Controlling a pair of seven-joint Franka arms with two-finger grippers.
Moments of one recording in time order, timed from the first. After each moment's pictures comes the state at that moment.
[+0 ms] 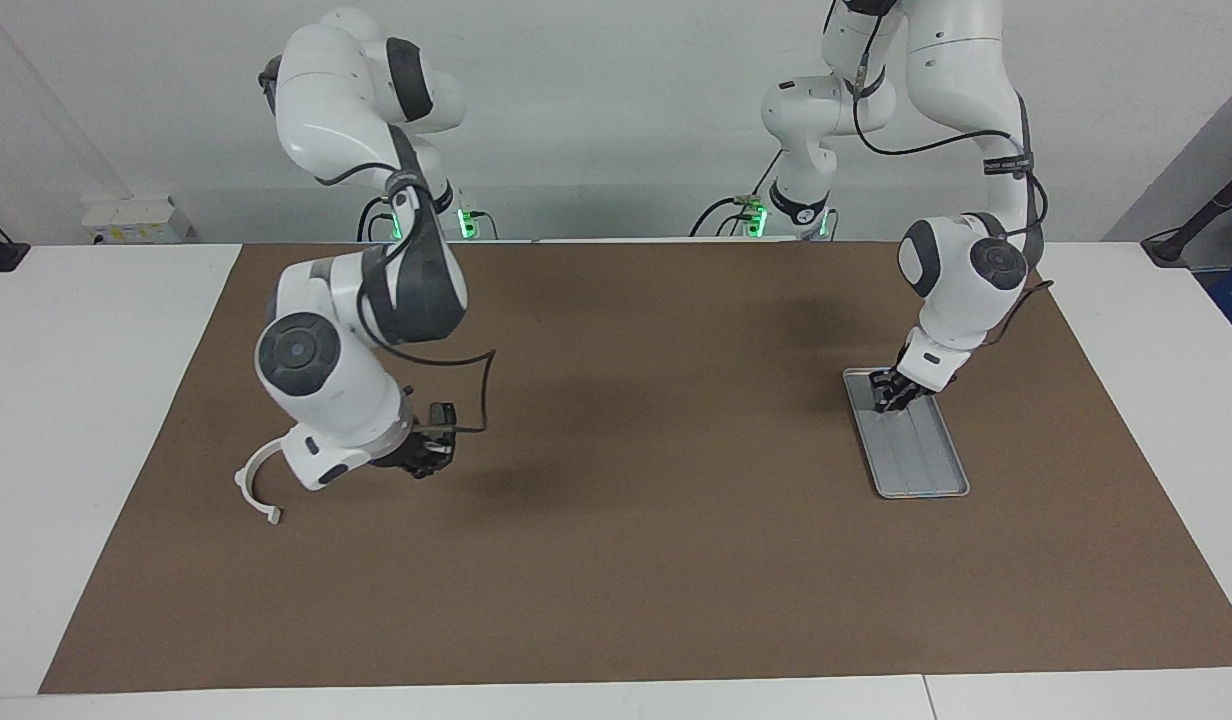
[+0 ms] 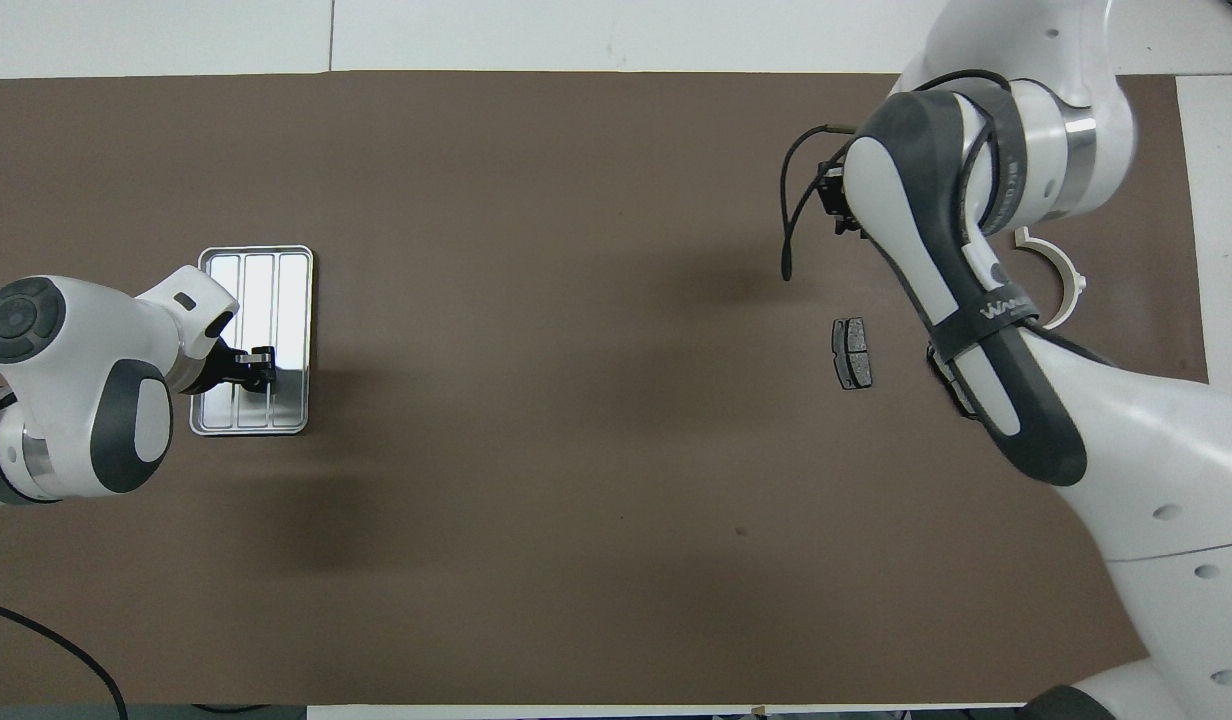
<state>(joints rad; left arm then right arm) 0.02 0.16 -0.02 -2.22 0.02 2.39 -0.04 0.19 0.65 0.04 -1.11 0.05 1.61 0.45</state>
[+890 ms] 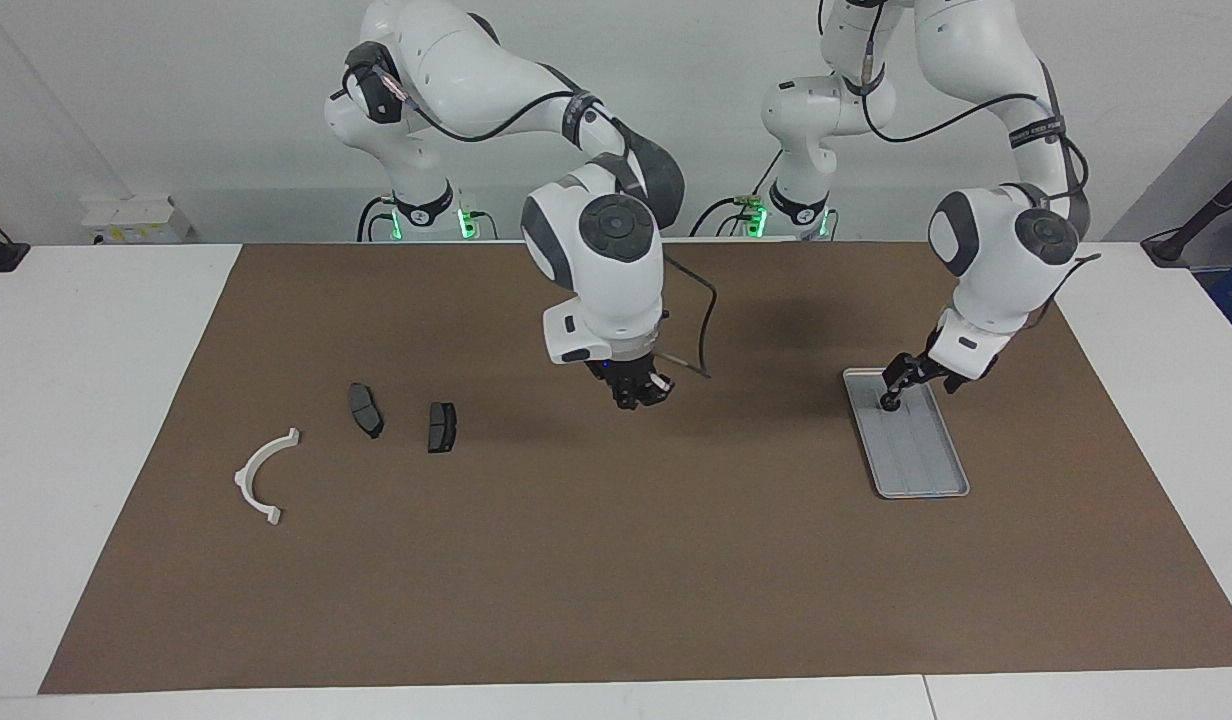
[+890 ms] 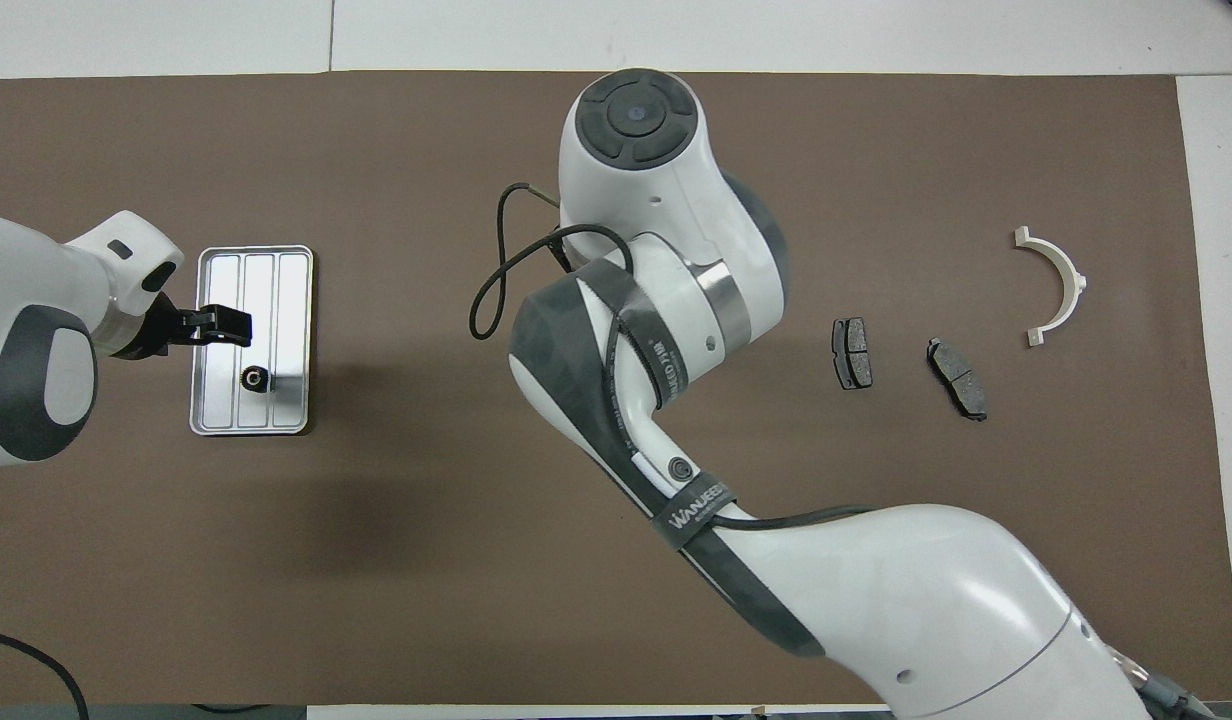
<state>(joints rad) 0.02 0.09 -0.02 -2.03 0.02 2.12 -0.04 0.56 0.66 0.03 -1.09 0.07 1.73 1.24</state>
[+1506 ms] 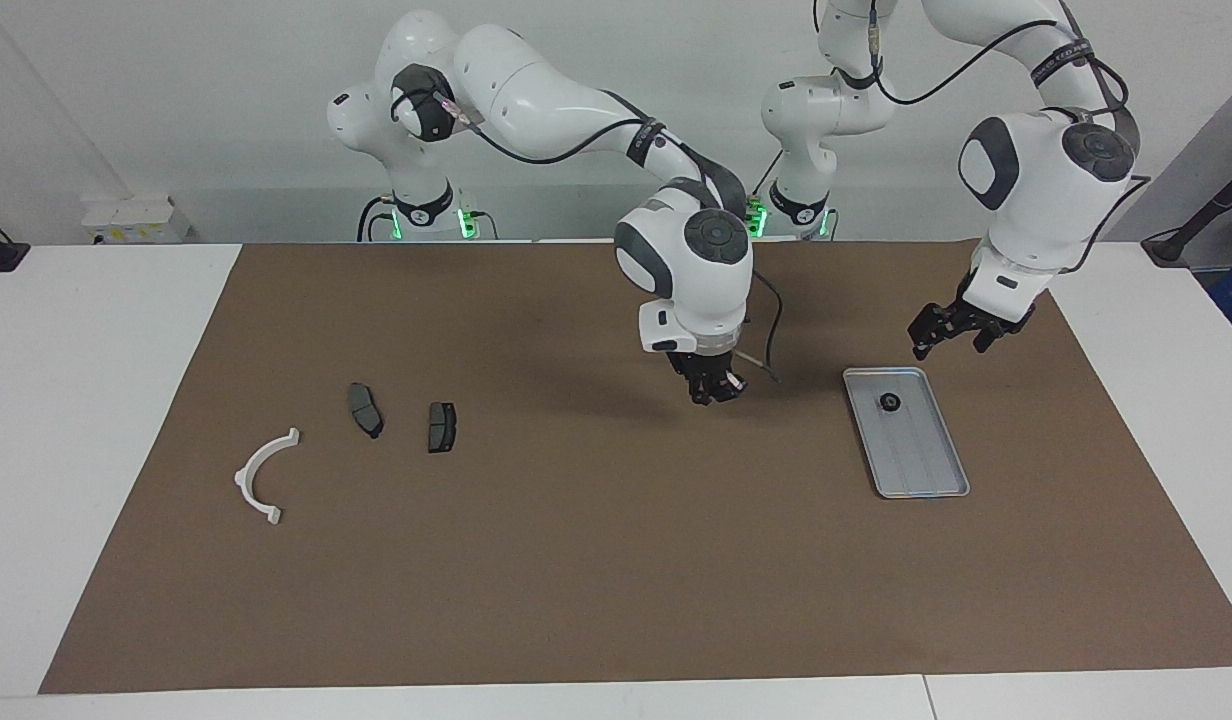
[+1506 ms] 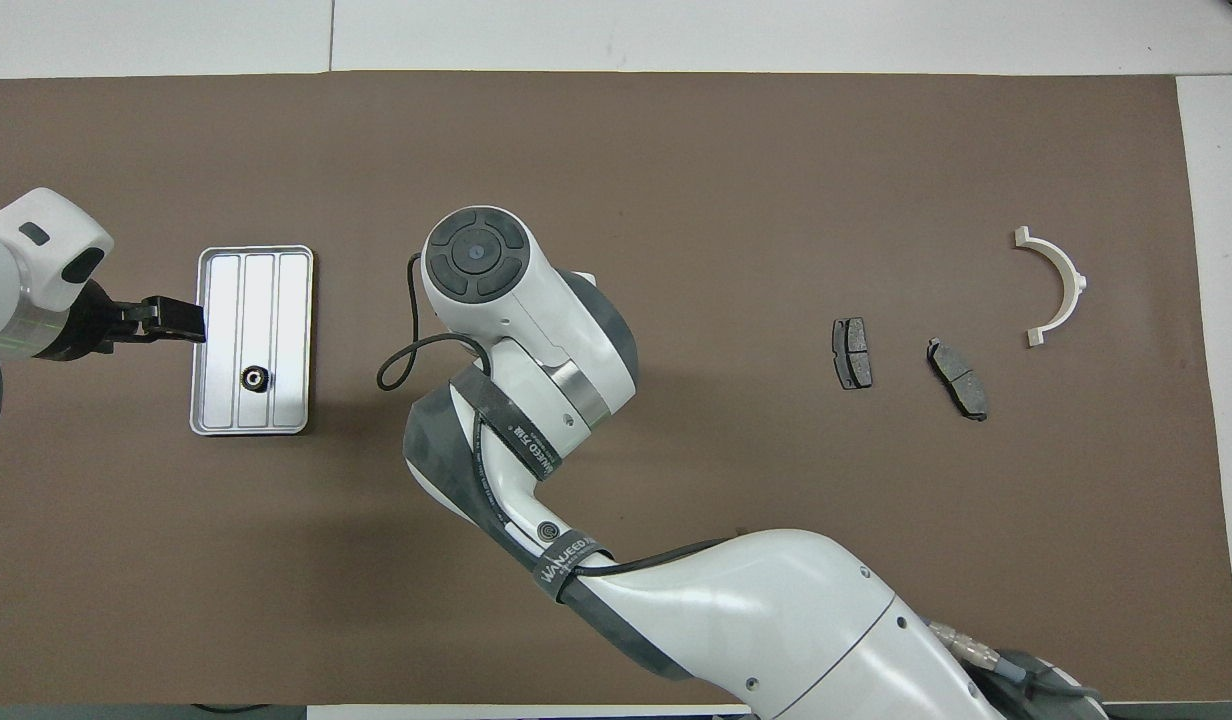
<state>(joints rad) 0.02 0.00 -0.02 -1.98 0.02 1.99 -0.04 0.69 0.78 0.03 -1.09 0.07 1.90 1.48</state>
